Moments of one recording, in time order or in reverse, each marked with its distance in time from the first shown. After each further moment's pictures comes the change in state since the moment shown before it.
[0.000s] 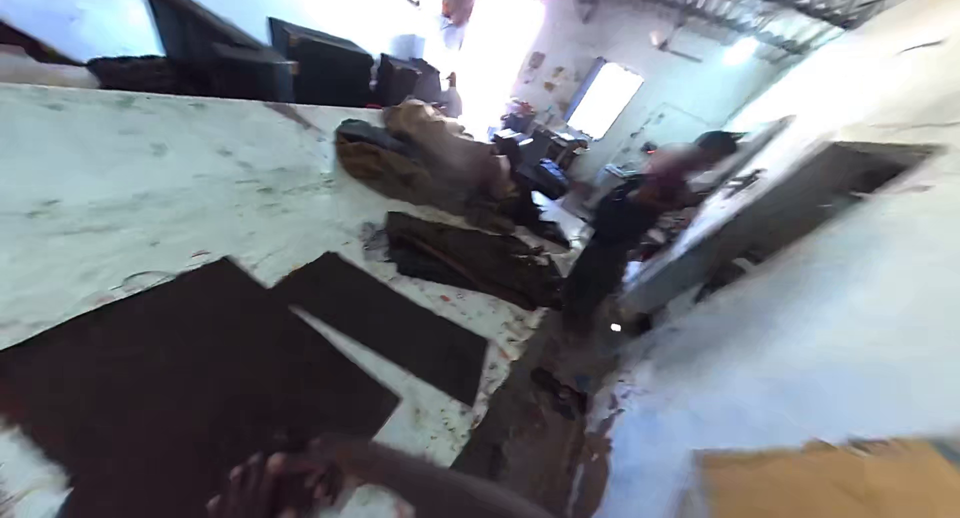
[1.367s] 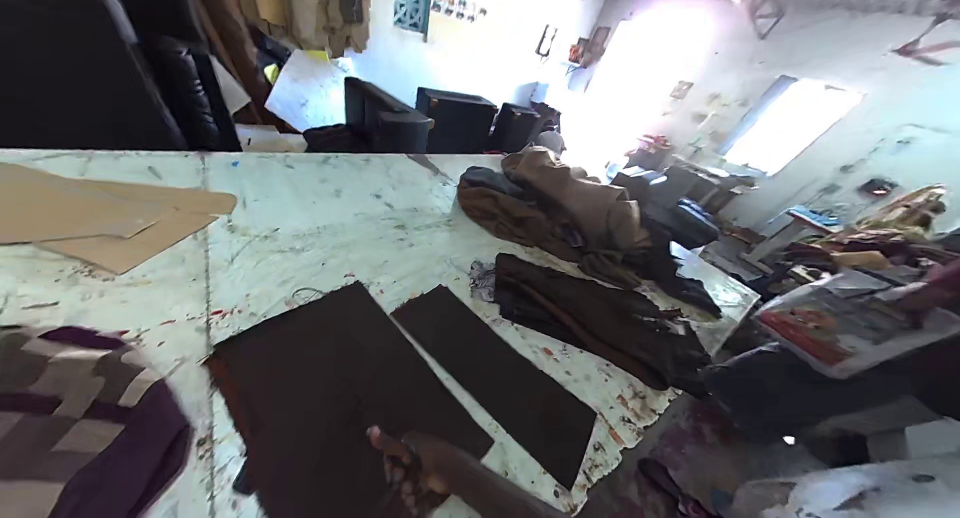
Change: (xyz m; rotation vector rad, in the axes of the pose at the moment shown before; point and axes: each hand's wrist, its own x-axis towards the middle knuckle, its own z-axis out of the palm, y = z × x) left_hand 0.043 0.057 -0.015 0.133 -0.577 0.136; right_hand 0.031 -0.049 -0.009 -0.039 -0.148 0.117
